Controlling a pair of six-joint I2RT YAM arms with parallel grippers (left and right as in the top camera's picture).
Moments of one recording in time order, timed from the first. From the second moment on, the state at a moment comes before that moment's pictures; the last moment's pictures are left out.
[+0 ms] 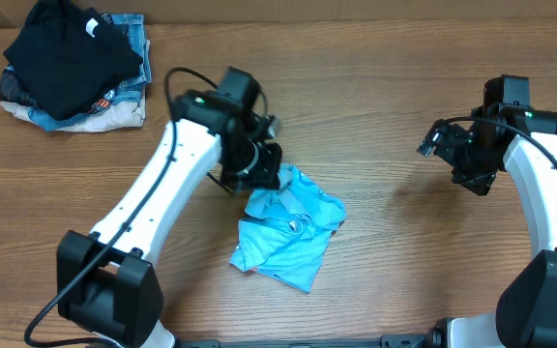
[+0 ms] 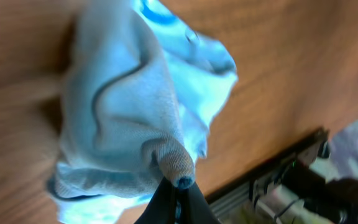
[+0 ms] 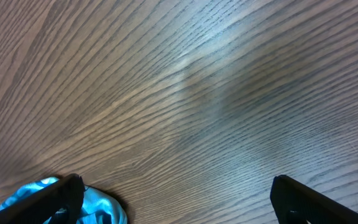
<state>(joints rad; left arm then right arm) -0.43 1.77 1.52 -1.21 0.48 -0.28 -0.16 1.63 1.29 -1.03 -0.20 0.46</state>
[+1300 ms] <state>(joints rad) -0.91 1.98 1.53 -0.98 0.38 -0.53 -0.16 1.63 1.29 -1.01 -0.20 0.46</state>
